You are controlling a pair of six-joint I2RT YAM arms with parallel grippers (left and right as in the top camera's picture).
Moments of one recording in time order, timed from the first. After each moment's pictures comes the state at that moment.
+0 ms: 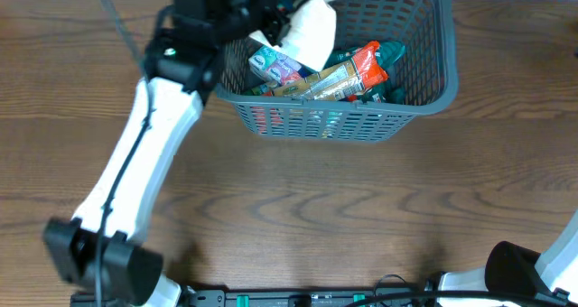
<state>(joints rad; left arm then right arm) -0.35 1.73 1.70 -0.21 0.59 0.31 -0.33 1.64 2.31 -1.50 0.52 0.46</state>
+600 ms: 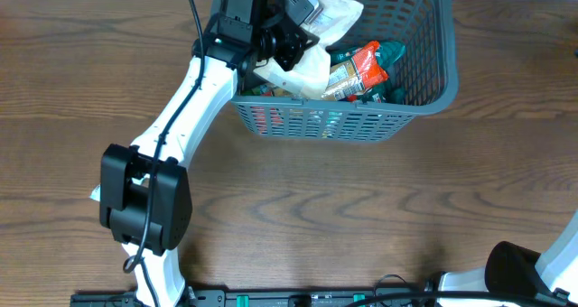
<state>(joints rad) -0.36 1.99 1.70 -0.35 0.53 0.29 -0.33 1.64 2.31 -1.50 0.52 0.46</state>
